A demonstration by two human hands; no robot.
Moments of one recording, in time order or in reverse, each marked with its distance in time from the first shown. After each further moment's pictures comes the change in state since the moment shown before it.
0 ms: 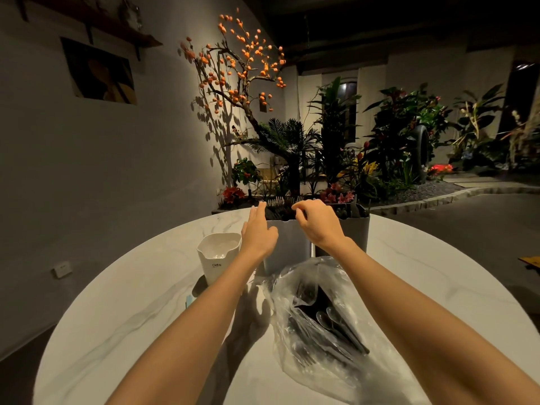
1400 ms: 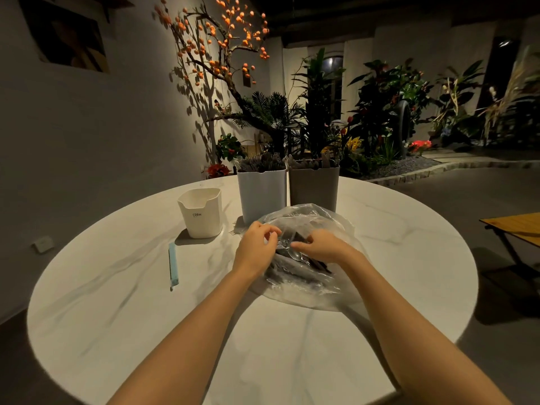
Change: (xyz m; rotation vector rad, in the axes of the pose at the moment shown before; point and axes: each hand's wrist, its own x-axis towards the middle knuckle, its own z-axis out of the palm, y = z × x) left_hand -0.131 -0.023 0.054 -0.033 -0.003 0.135; right_hand -0.149 0.031 0.001 0.009 -0.596 0.296
